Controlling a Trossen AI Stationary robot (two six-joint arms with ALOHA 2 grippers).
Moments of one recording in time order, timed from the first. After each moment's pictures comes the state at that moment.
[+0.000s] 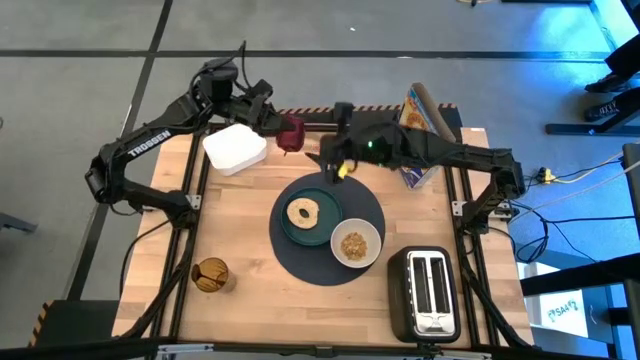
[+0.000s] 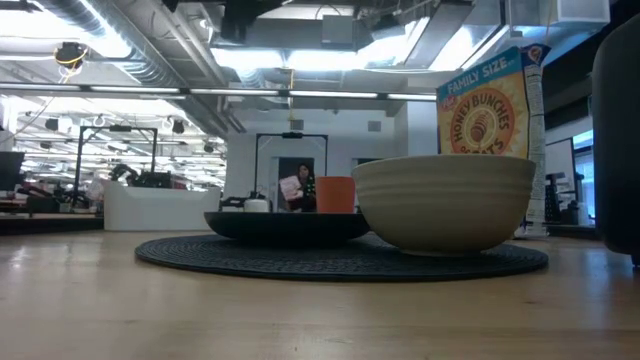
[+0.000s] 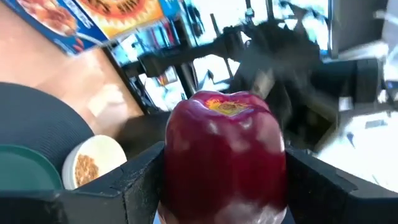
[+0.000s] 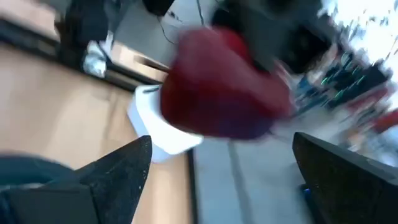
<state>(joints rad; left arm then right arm) 0.67 1.28 1.33 -0.27 0.89 -1.06 -0.06 1.71 1.87 -0.52 0.32 -0.57</state>
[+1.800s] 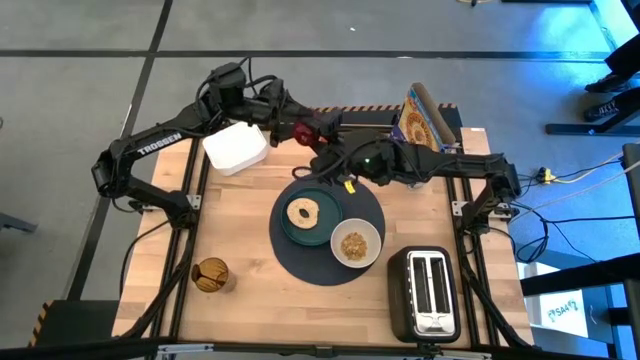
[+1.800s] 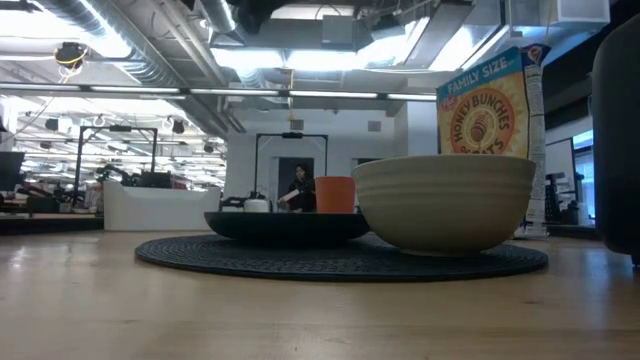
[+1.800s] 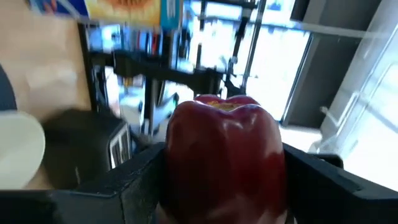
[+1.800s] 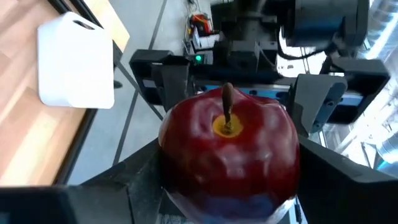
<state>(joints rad) 0.57 1.35 1.33 -0.03 0.69 -1.64 0.03 1.75 1.88 -0.35 0.59 -1.27</state>
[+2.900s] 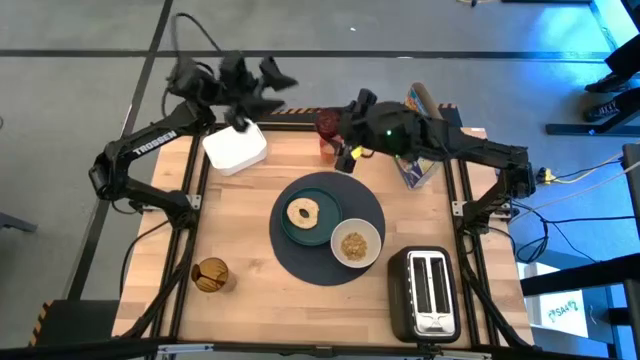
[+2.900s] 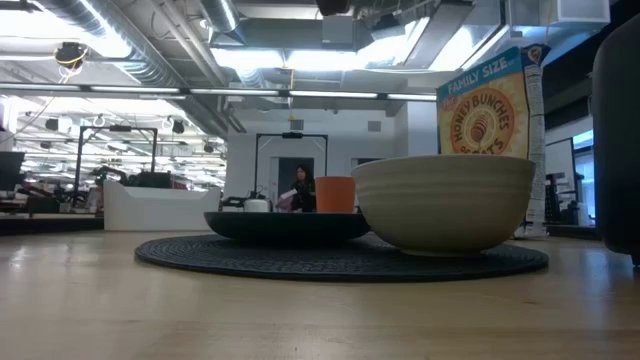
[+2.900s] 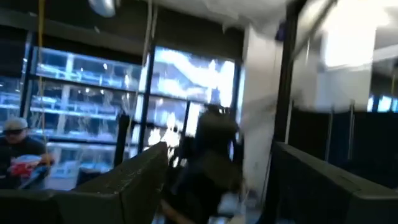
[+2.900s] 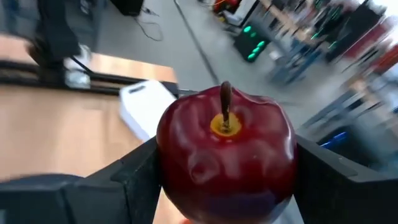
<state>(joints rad) 0.63 1.32 1.33 0.60 0.81 -0.57 -0.08 1.63 1.88 -0.62 0.38 -0.34</state>
